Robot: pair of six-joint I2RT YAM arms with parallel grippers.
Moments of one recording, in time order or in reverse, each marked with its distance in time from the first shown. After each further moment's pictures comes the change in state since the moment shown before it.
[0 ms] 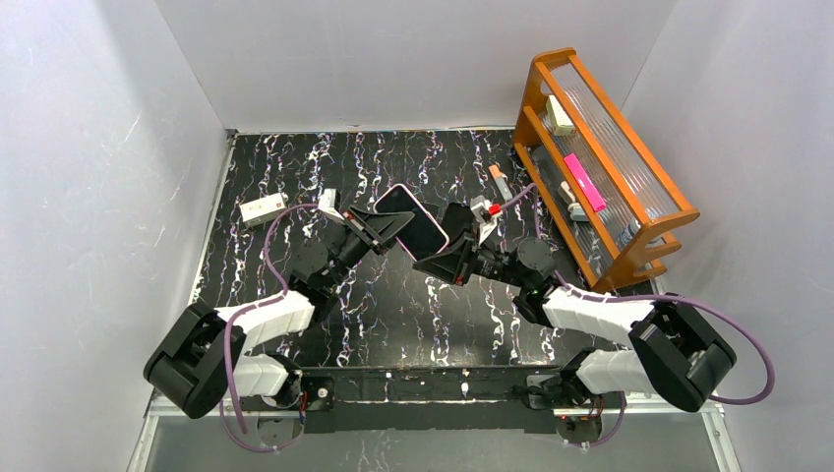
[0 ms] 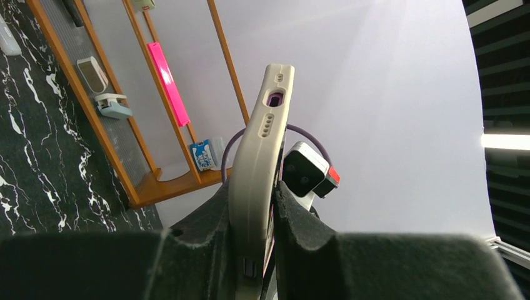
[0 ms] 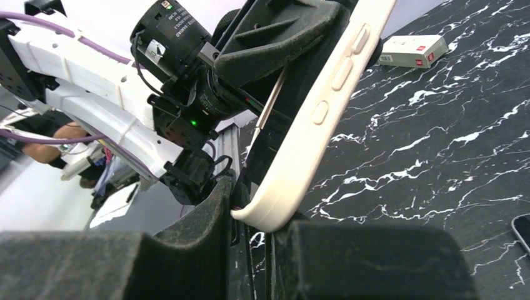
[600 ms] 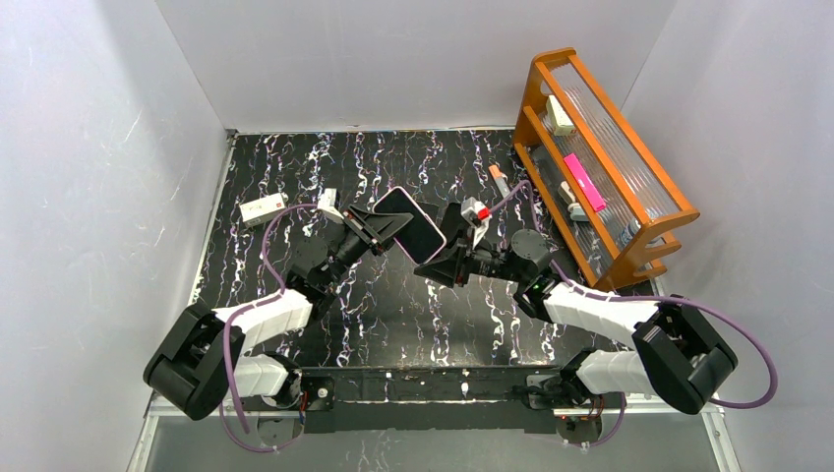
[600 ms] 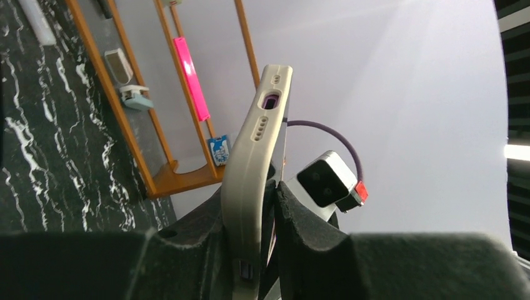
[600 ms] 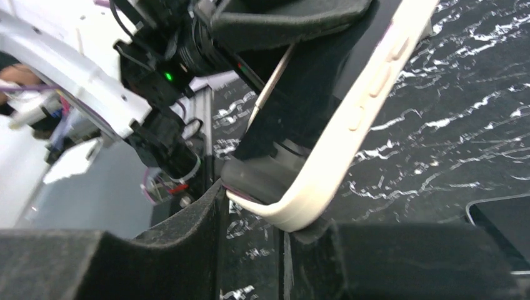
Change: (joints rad) left arm 0.034 -0.006 0.005 -0.060 0.035 0.008; right arm -0.027 -0.023 0.056 -0.196 -0.072 -0.201
